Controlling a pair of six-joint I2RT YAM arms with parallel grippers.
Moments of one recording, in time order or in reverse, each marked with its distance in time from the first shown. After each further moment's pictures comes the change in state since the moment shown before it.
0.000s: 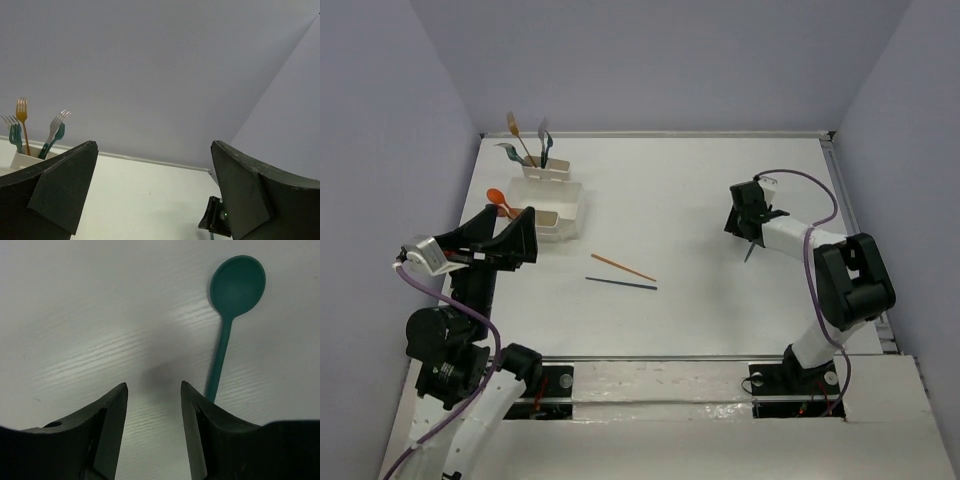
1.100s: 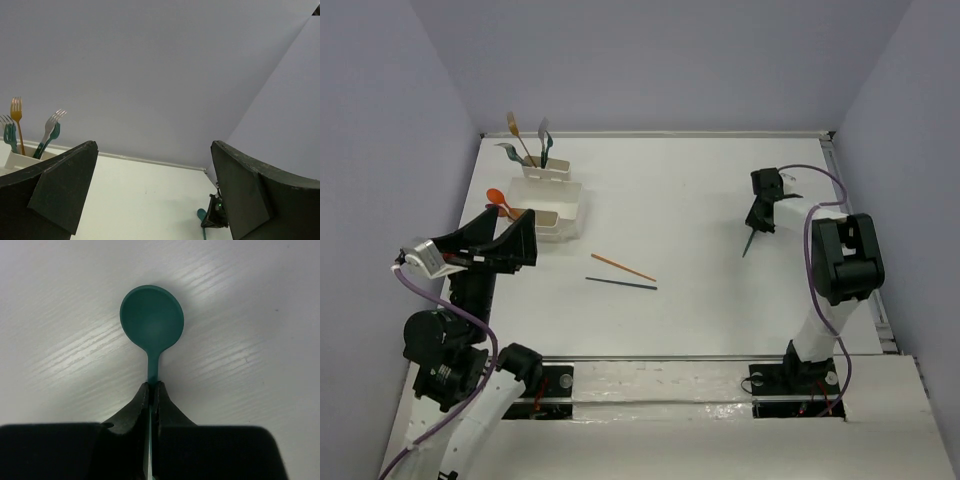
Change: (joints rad) left arm -0.039 -0.012 0.000 -0.007 -0.019 0.003; right arm -0.187 0.180 0.166 -0.122 -0.146 0.011
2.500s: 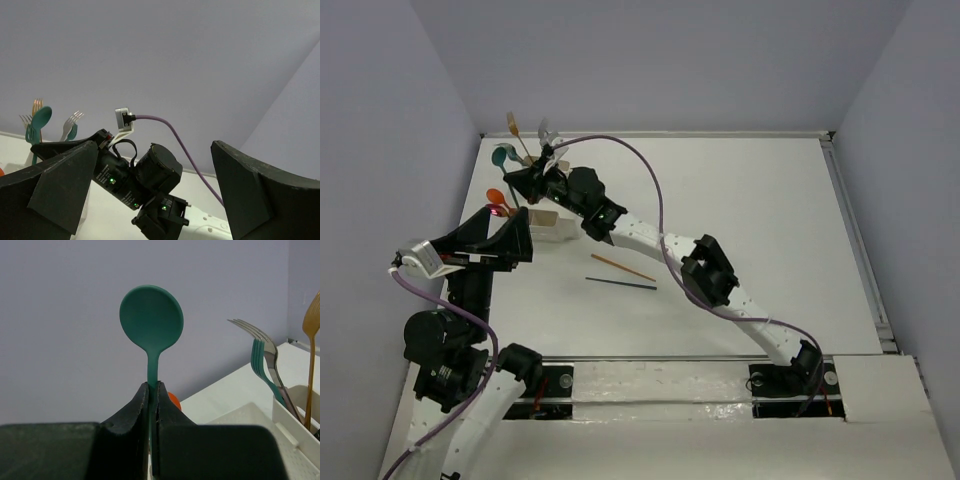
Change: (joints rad) left arm 0.023 -0.005 0.000 -0.007 -0.048 0.019; right arm 0.835 0.811 1.362 0.764 -0.409 -0.211
